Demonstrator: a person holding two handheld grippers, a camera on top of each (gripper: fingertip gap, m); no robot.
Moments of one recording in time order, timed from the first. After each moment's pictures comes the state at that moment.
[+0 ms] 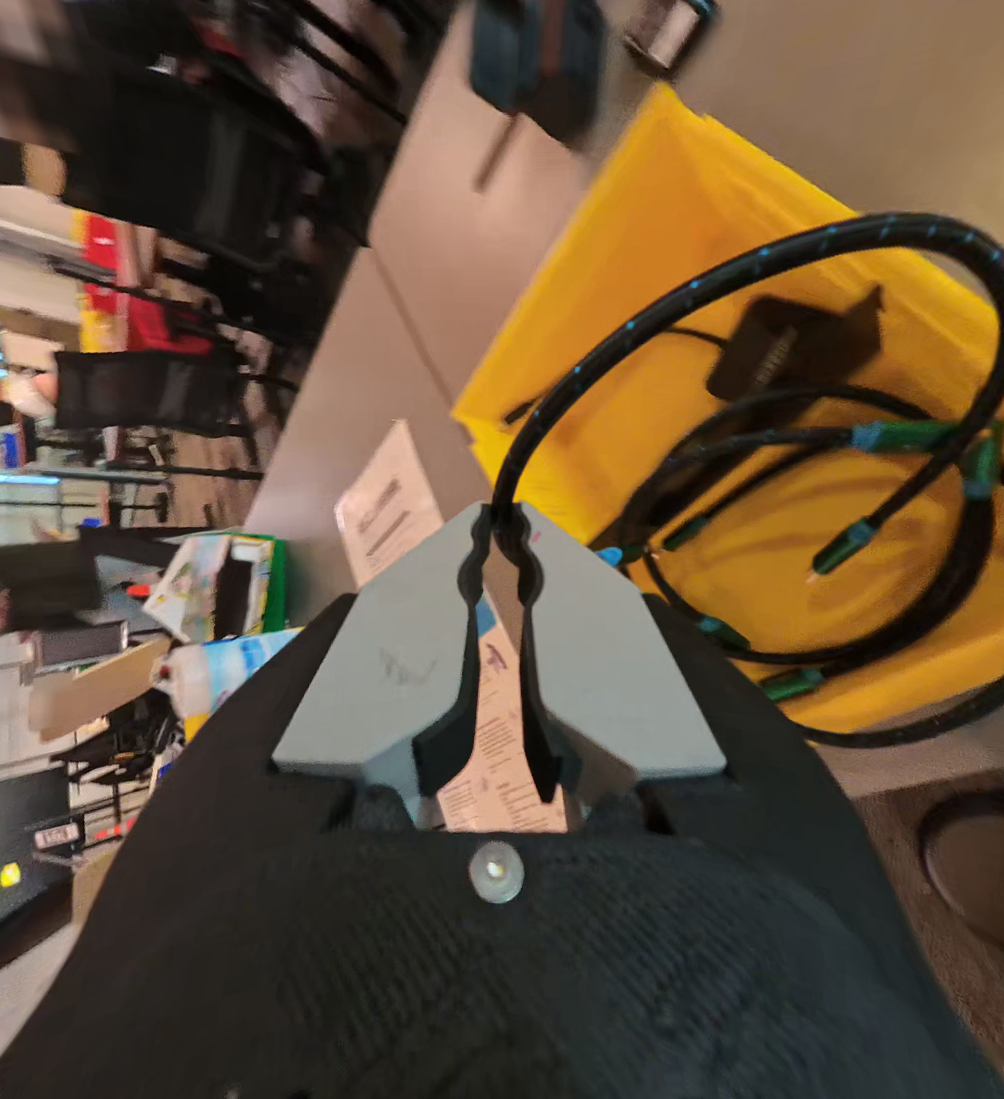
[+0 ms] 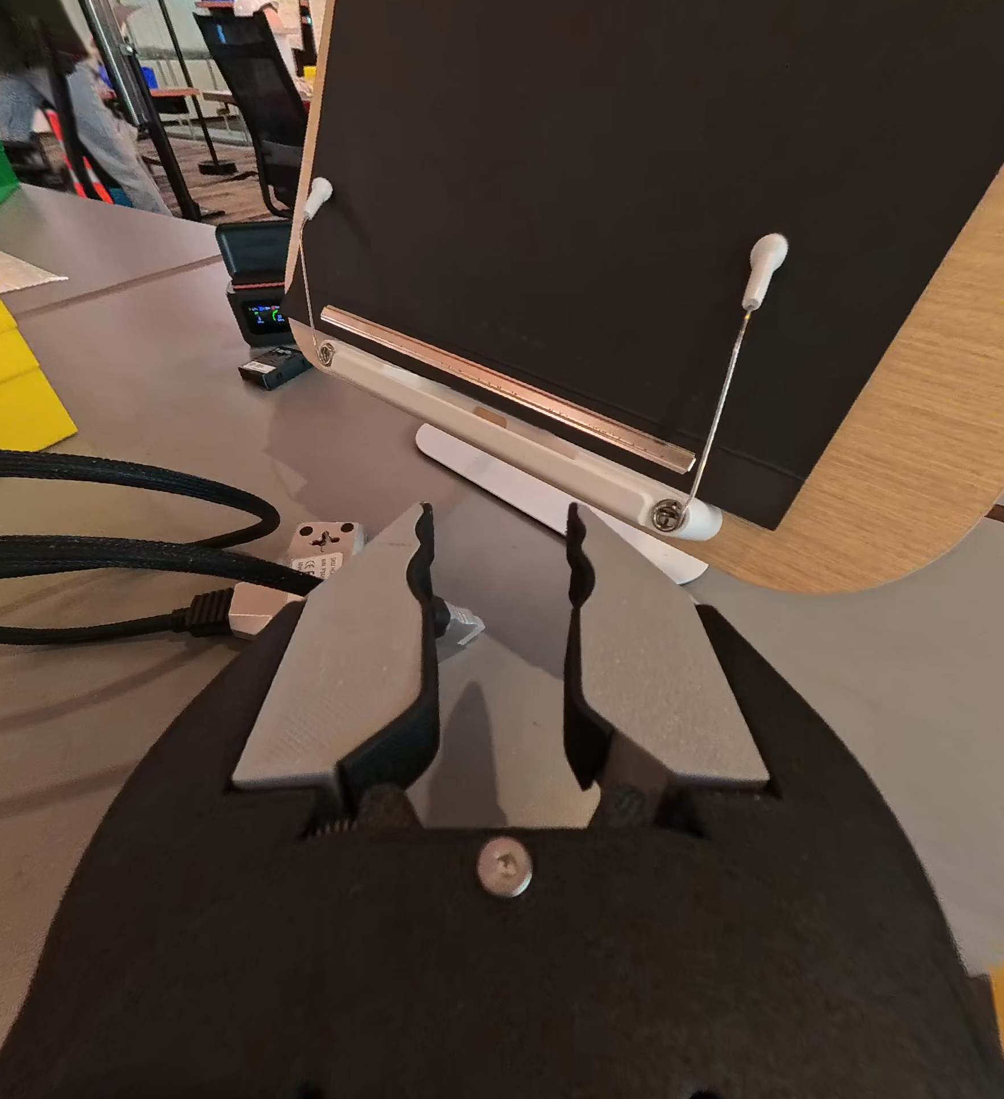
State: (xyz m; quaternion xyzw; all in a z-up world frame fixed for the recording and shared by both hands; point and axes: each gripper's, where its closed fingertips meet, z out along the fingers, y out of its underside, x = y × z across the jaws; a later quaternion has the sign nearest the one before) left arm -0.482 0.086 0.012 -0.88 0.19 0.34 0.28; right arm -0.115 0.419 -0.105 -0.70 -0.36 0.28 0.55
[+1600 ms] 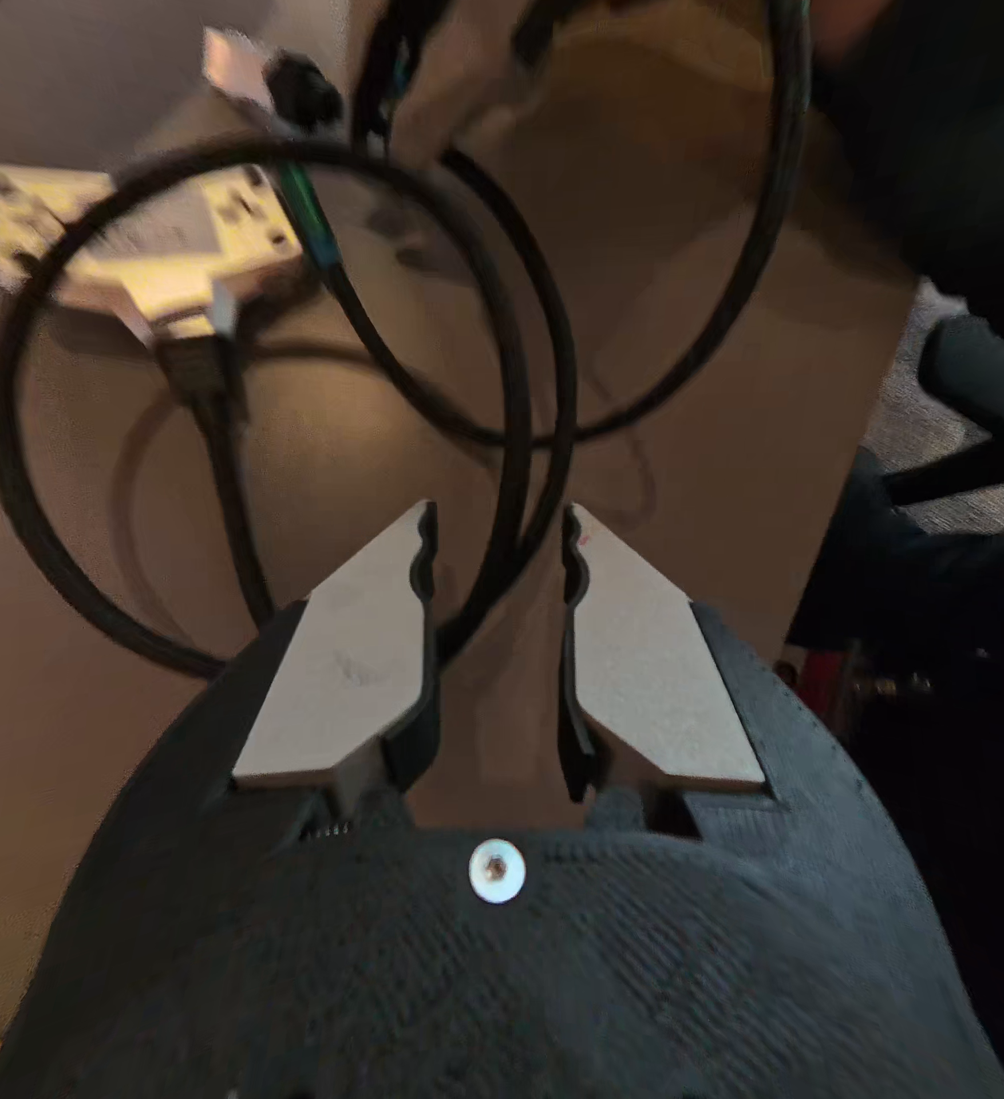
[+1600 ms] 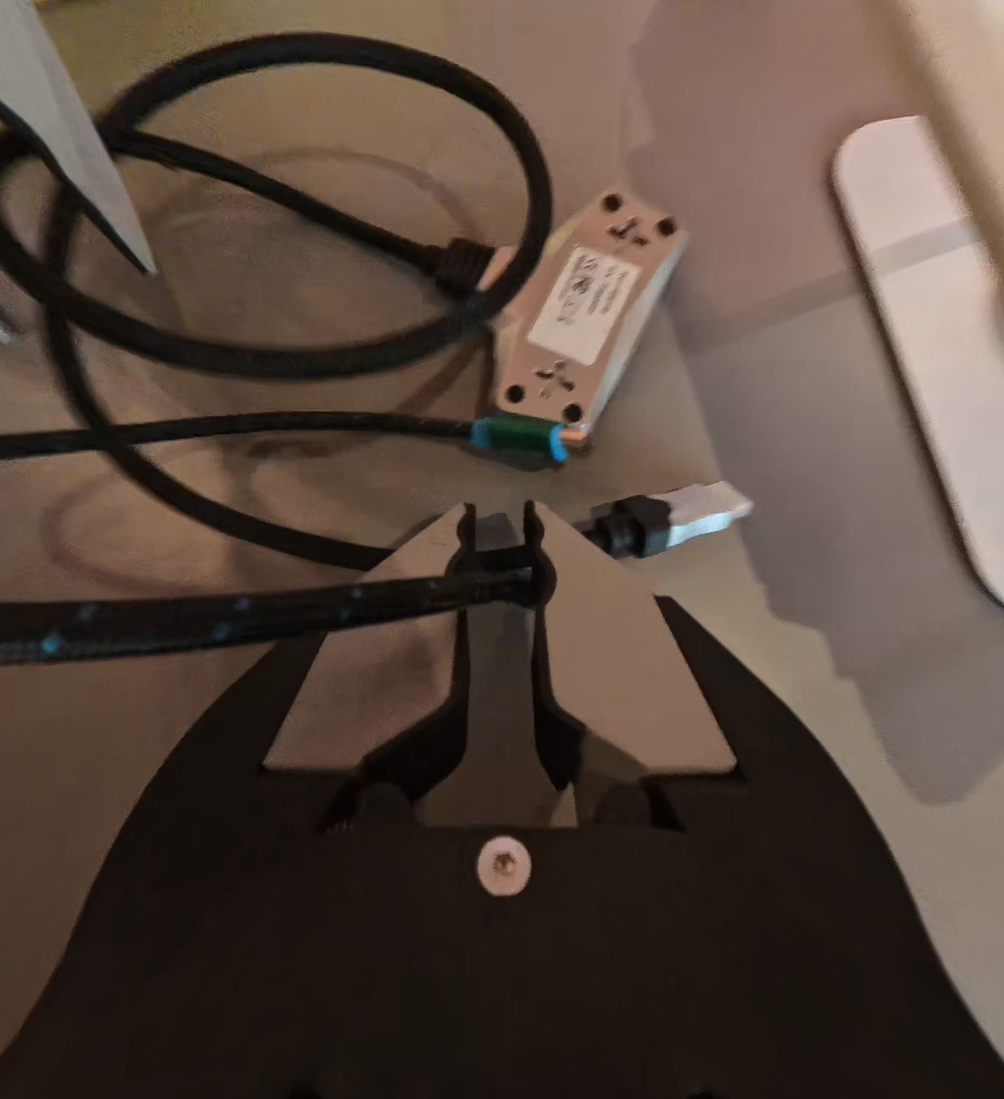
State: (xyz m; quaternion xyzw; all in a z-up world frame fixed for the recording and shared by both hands) left arm -0.156 0.202 -0.162 -0.89 0.30 -0.19 0.27; right arm -0.115 0.333 -0.182 -0.63 -0.68 0.28 0.26
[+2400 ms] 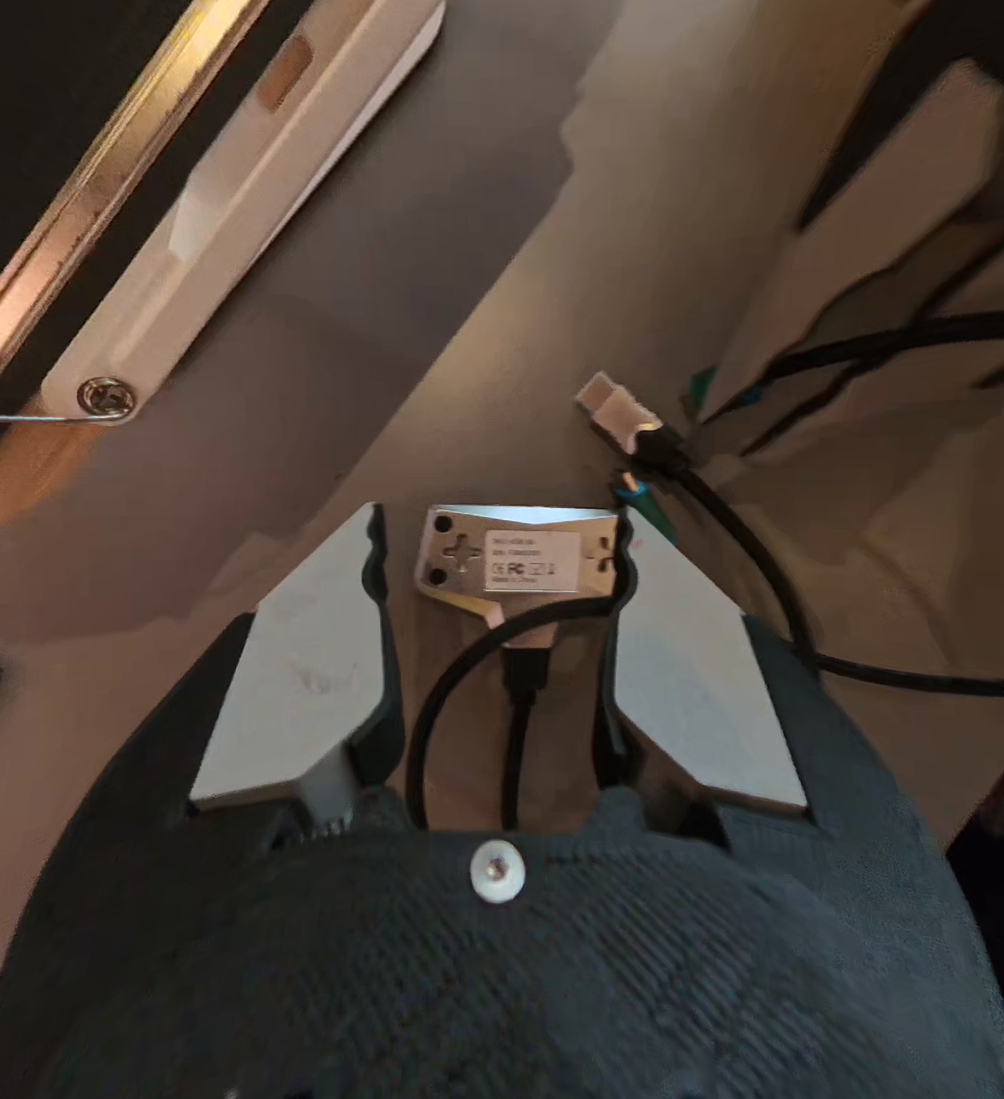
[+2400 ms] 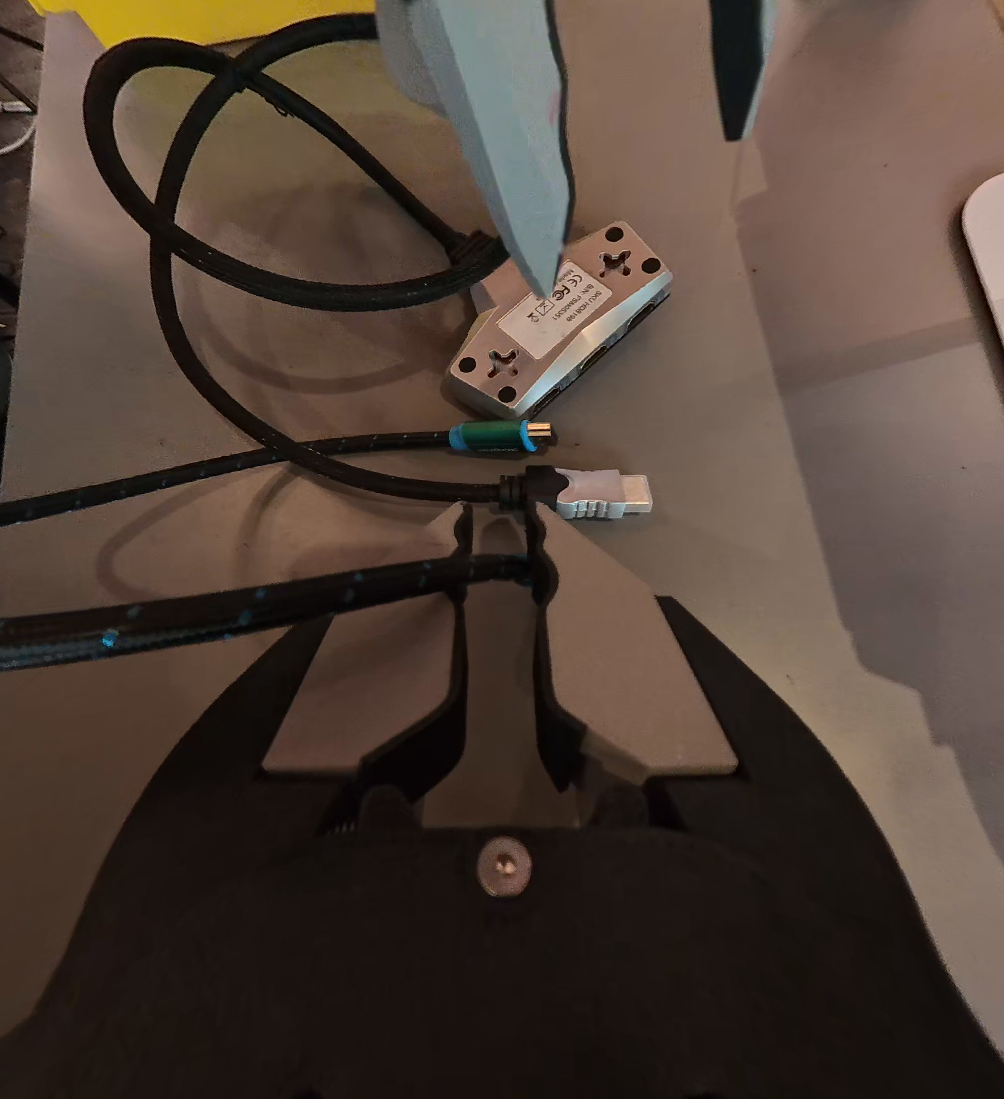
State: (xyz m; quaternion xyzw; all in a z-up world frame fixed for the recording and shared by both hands) left arm -0.193 0.335 -0.146 -0.93 0.29 -0.08 0.22; right arm -0.112 0.301 -0.174 -0.59 -0.70 0.35 0.22
